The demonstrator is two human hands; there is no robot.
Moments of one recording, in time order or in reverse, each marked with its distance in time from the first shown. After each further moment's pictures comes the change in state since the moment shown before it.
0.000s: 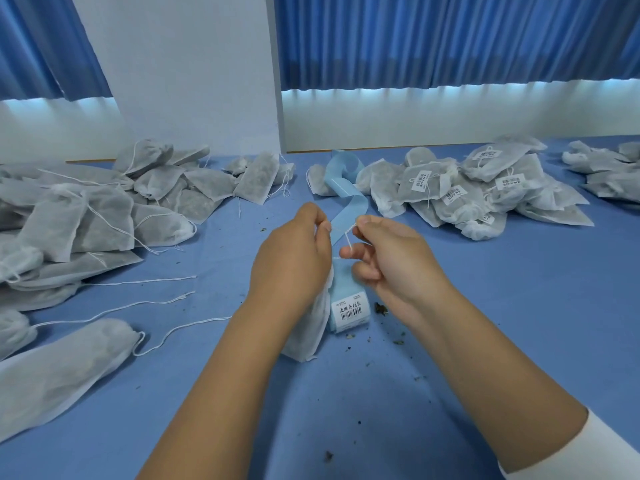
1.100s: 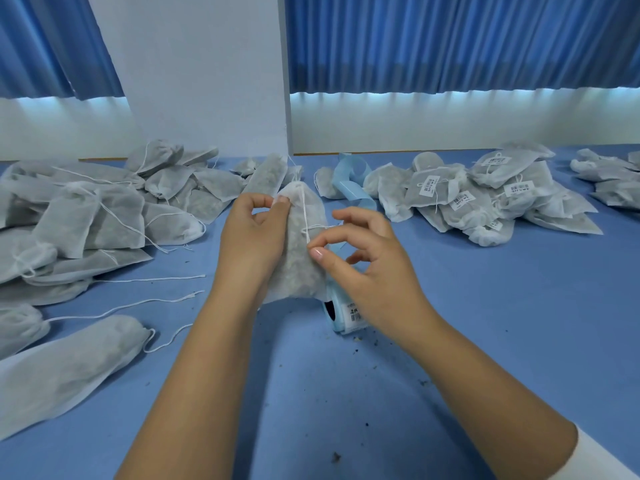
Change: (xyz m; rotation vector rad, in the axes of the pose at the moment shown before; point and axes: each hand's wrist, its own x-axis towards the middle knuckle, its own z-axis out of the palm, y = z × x) left_hand 0.014 -0.023 -0.029 -0.680 0.210 -0.421; right_hand -0.019 0.018 0.012 -0.660 -0.188 -0.589
